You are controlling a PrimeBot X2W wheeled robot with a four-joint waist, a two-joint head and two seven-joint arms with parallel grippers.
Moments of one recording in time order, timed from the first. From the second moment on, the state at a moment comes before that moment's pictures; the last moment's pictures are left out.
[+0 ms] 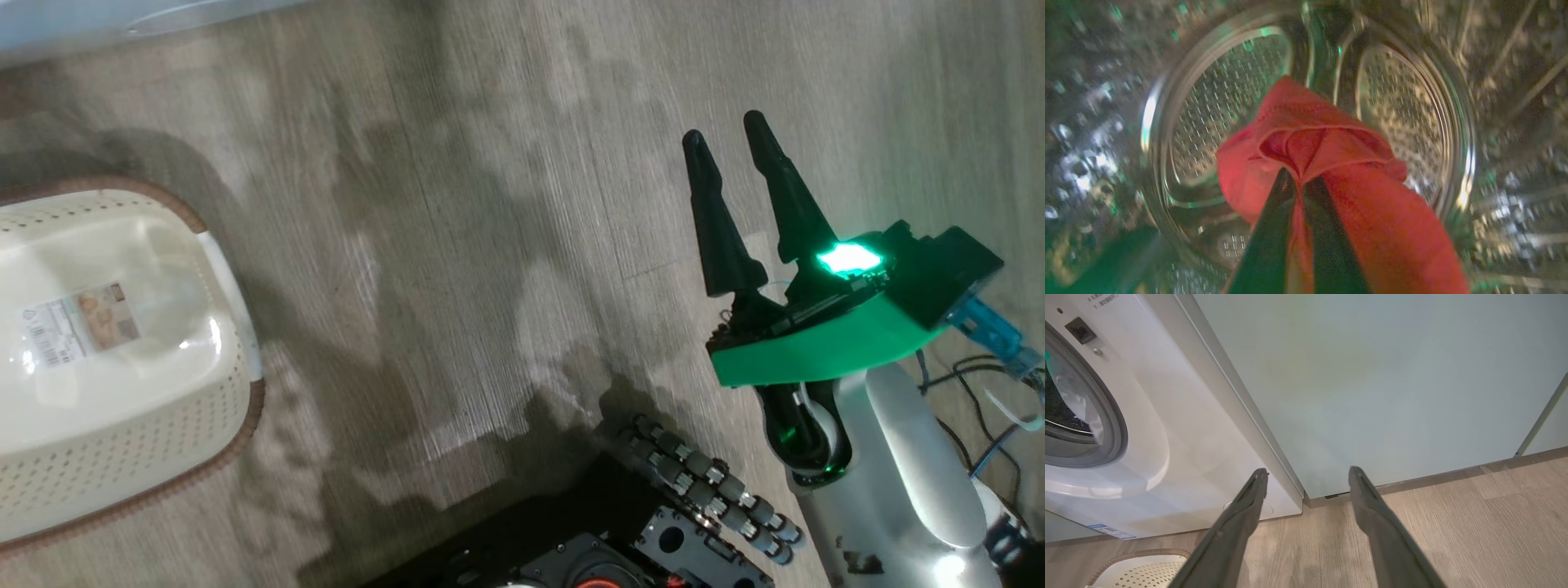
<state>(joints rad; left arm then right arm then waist) -1.50 0.49 0.13 0.55 0.03 -0.05 -0.26 -0.34 -0.05 0.25 0.03 0.51 0.13 -0.26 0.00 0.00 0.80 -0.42</state>
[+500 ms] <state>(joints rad) -1.47 0.51 0.07 0.83 0.03 -0.06 -0.26 -0.36 -0.05 0.26 0.03 0.51 0.13 -0.26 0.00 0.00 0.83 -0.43</state>
